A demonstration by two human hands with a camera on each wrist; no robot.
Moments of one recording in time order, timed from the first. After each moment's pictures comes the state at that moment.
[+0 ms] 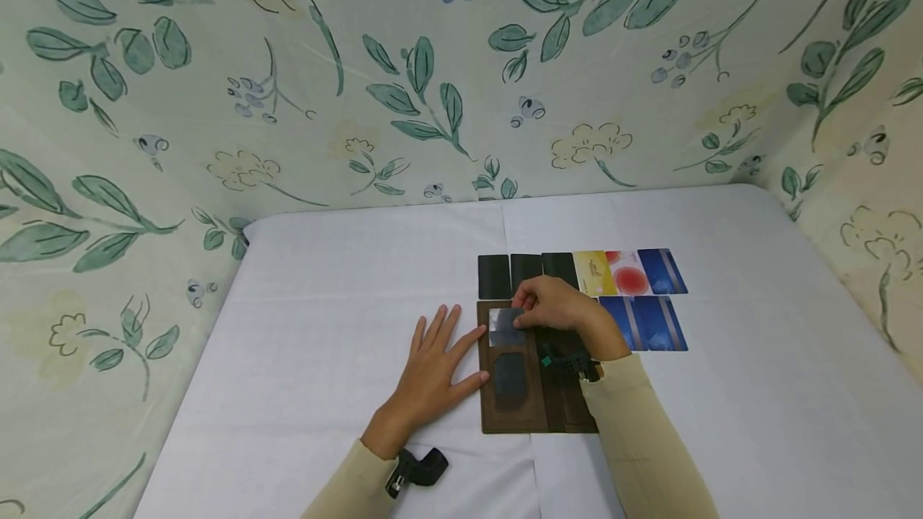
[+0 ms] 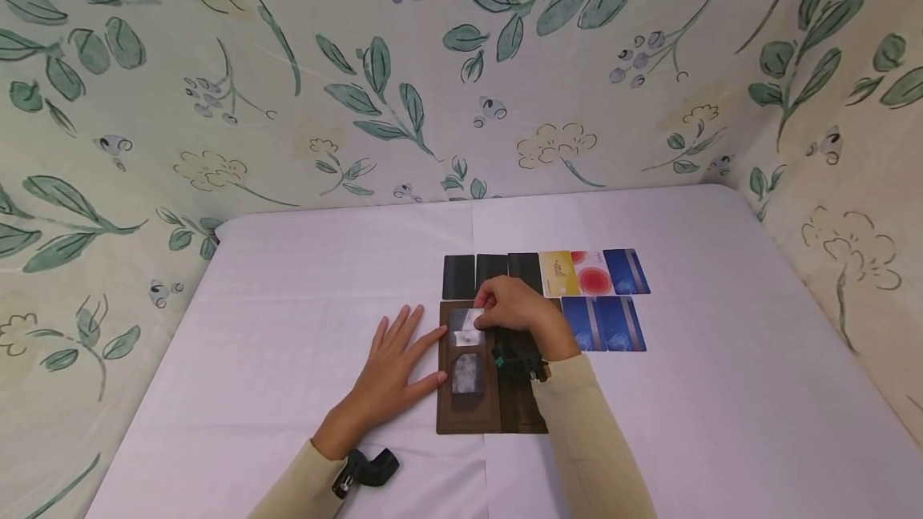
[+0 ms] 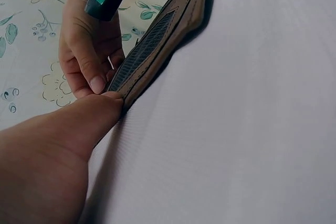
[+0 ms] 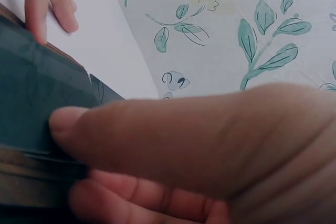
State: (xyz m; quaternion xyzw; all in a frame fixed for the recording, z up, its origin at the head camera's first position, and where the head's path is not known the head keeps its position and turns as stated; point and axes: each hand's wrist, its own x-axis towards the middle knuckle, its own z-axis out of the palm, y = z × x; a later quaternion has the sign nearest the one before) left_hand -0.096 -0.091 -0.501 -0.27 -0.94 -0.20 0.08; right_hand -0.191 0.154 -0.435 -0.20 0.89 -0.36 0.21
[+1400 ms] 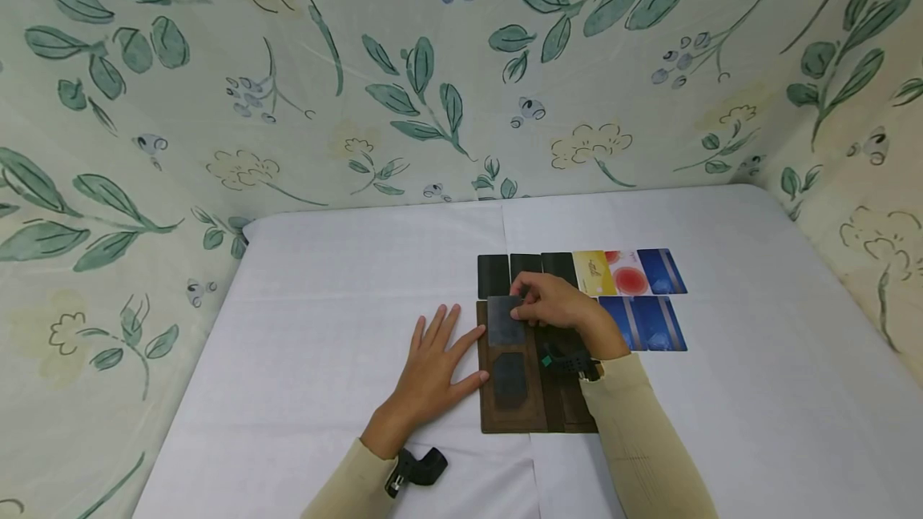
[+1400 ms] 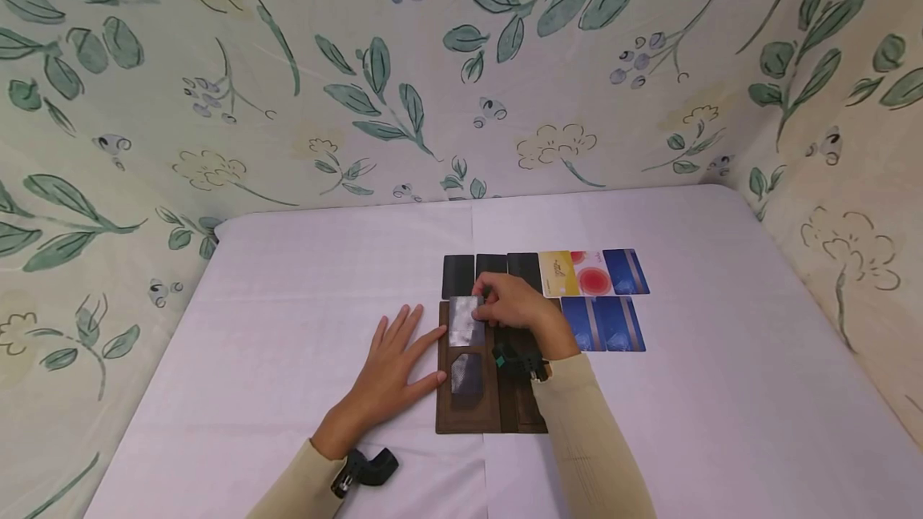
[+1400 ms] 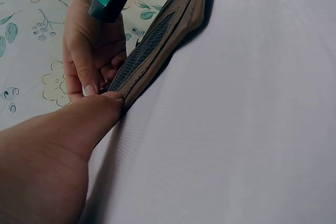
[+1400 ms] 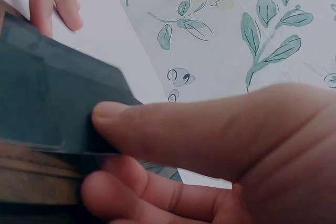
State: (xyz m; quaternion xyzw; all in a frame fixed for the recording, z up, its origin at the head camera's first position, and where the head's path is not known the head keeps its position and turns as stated) left_hand -0.096 -0.091 -0.500 -0.26 -0.95 -0.19 0.06; right_hand -0.193 0.156 -0.439 -0.18 0.87 -0.40 0.23
